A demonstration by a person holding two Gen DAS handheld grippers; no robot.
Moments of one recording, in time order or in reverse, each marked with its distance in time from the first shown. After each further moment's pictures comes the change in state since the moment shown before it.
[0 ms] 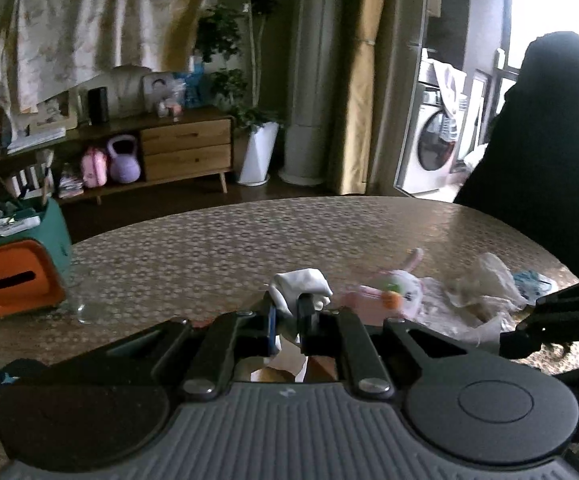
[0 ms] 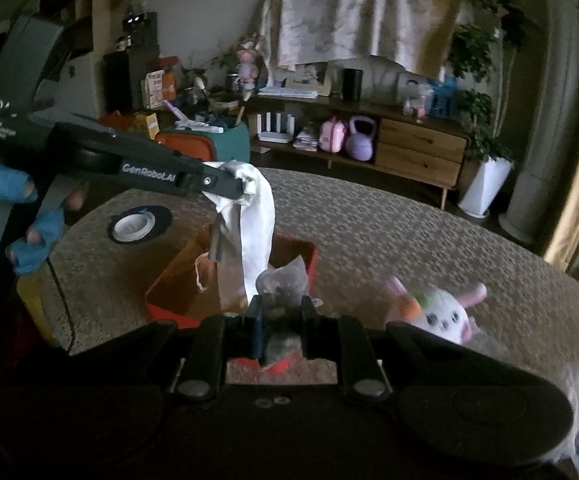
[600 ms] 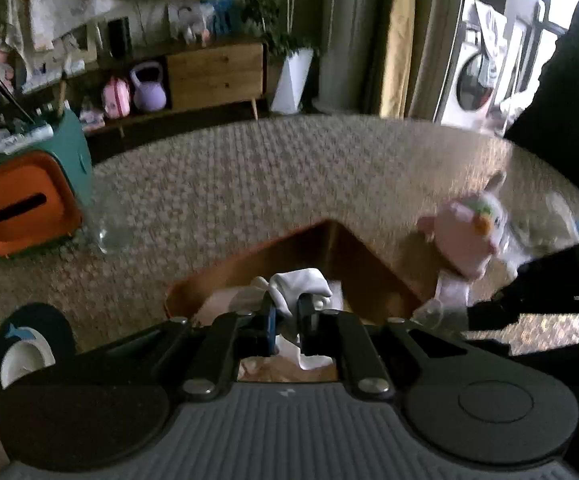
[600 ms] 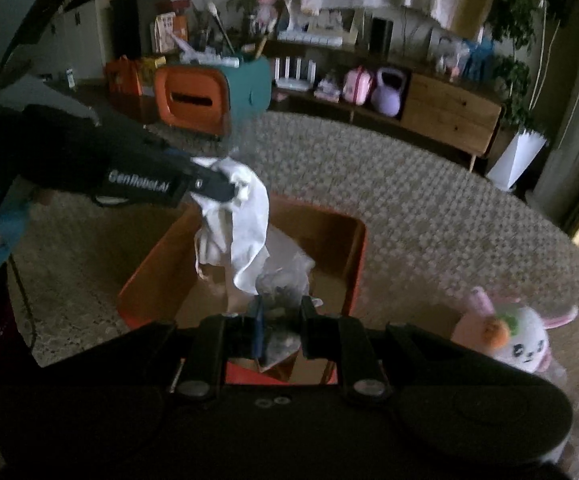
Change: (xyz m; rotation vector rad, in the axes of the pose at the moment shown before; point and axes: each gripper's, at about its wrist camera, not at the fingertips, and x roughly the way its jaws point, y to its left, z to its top) left arm 0.068 0.055 -0.042 -0.022 0.227 0.068; right arm 0.122 0.022 0.009 -0.032 0.188 0.031
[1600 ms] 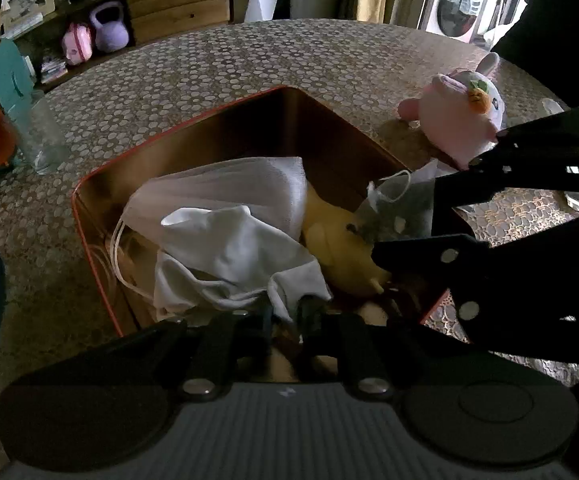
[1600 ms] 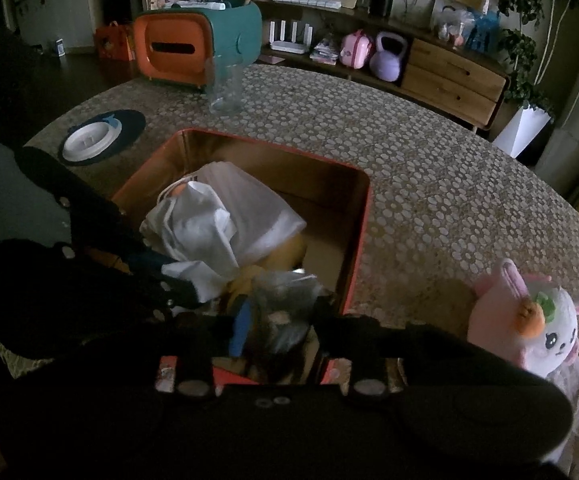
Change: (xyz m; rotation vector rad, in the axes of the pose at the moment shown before) left arm 0.055 -0.025 -0.047 0.057 0.205 -0.051; right arm 0.043 -0.010 -0.009 -0.004 0.082 -0.018
